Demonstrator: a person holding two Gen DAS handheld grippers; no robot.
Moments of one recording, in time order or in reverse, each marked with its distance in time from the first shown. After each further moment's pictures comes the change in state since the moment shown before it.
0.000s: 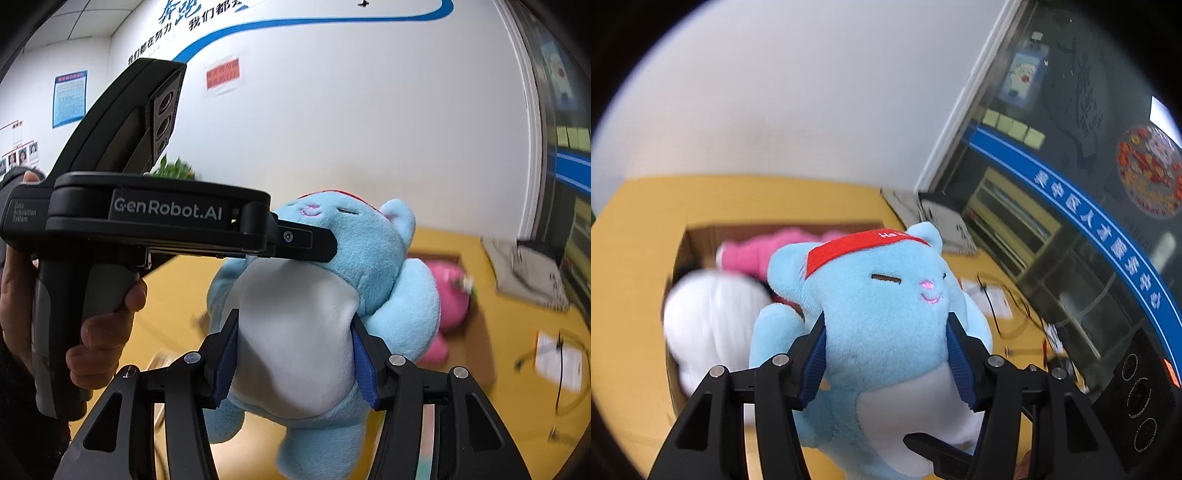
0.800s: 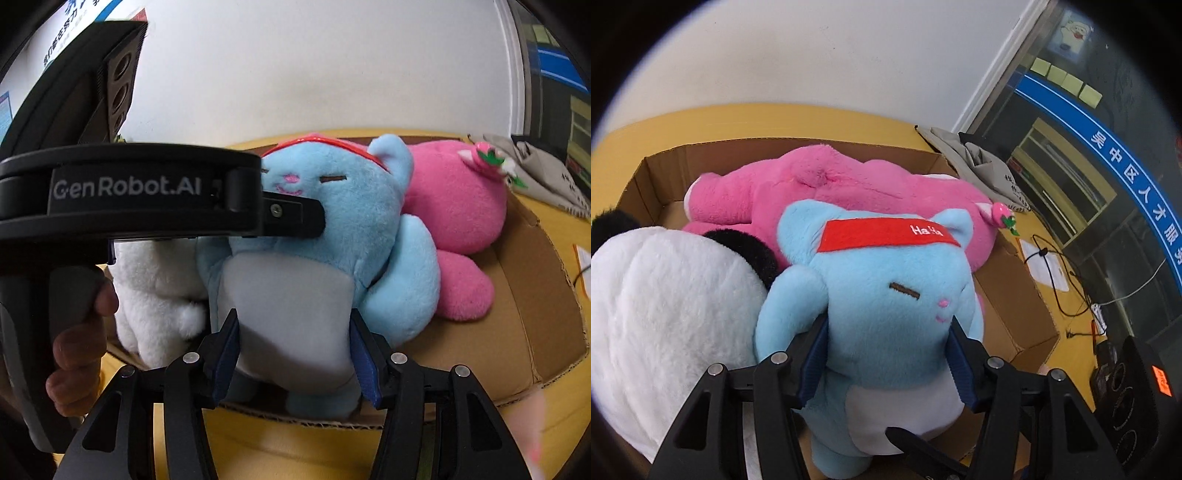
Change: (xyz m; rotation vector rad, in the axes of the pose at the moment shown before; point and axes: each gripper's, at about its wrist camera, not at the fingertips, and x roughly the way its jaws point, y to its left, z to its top) left arm 0.152 0.079 -0.046 -0.024 0.226 0.020; right arm 0.147 -0.048 -0.081 0.222 0.276 -0.082
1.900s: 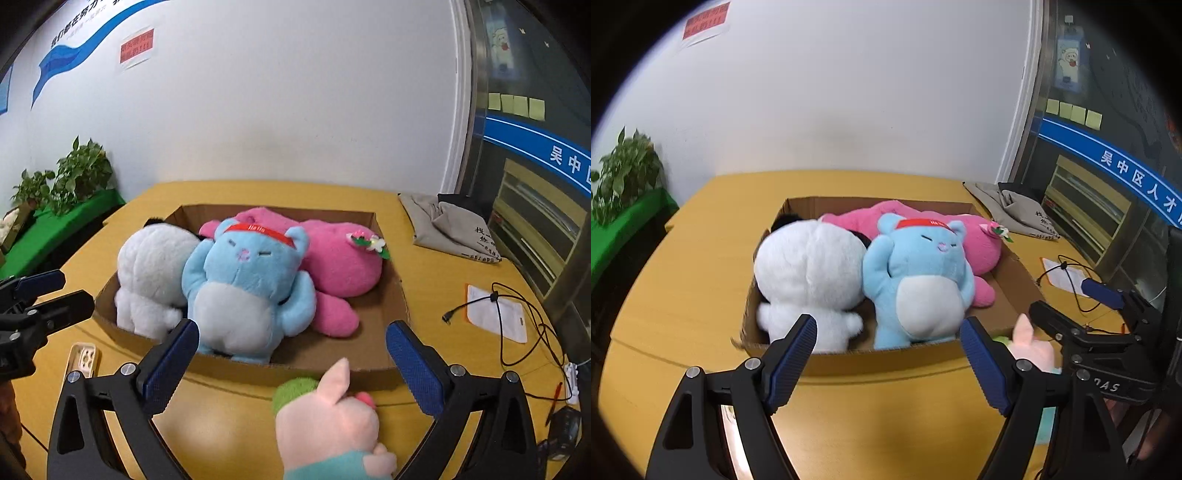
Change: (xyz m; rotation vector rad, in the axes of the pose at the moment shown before) left arm -0.173 -0.046 -0.103 -0.004 -0.258 0.320; right arm -0.153 -0.009 0.007 -0.094 -0.138 -0.243
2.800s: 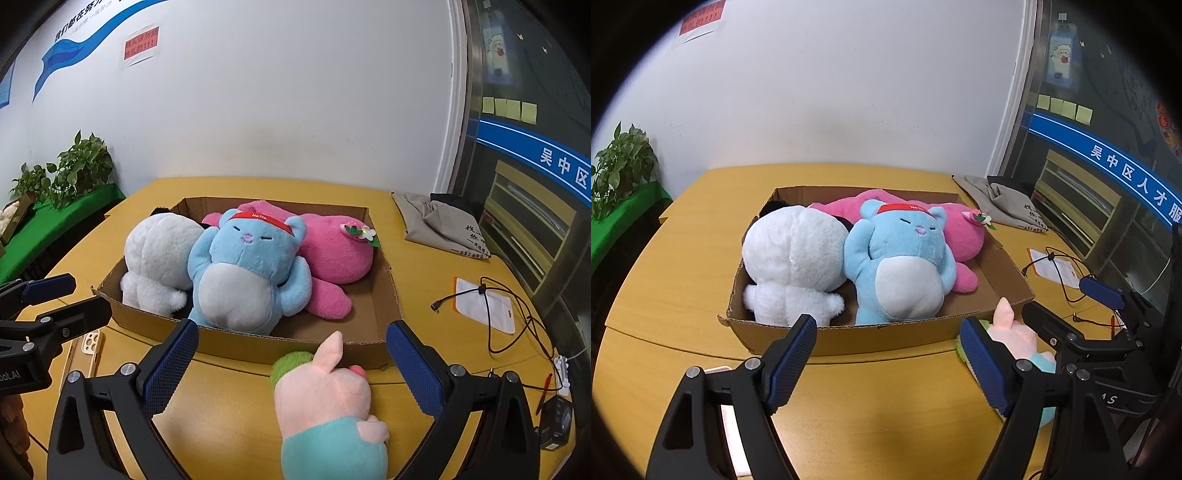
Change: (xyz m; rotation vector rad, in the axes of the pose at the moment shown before) left arm -0.007 -0.017 -0.016 0.009 0.017 -0.034; right arm -0.020 0.000 -0.016 -0.014 -0.003 -0.018
